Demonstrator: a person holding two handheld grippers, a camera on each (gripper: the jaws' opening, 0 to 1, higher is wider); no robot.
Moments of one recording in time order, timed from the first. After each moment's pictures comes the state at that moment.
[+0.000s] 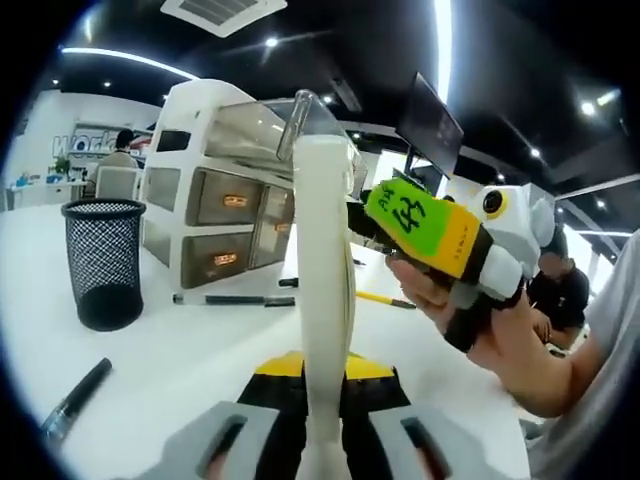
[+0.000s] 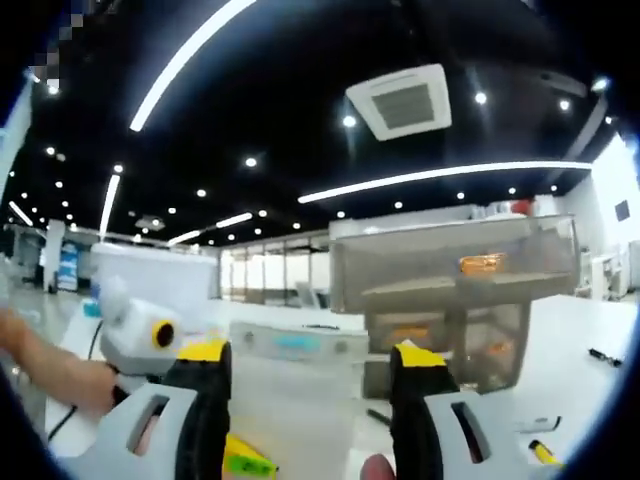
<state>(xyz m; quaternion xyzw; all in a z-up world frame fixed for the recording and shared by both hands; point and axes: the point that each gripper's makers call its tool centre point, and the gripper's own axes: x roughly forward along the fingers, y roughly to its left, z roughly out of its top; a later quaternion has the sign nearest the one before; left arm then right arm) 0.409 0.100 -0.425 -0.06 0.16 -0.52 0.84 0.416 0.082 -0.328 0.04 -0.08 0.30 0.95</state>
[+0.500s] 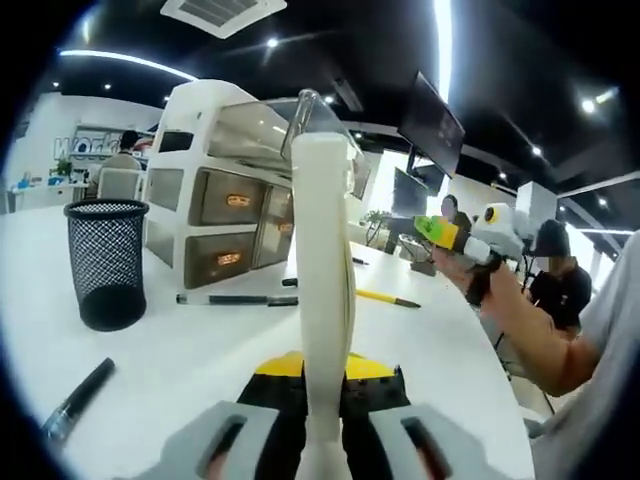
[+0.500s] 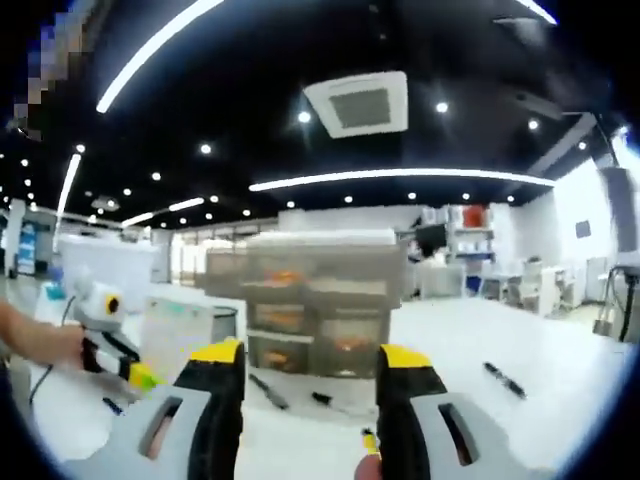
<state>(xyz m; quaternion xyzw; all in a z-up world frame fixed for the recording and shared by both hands) 0.412 0.102 -0.426 -0.05 0.16 -0.51 0.84 0.400 -0.097 -0.327 -0.04 -0.04 0.17 0.98</state>
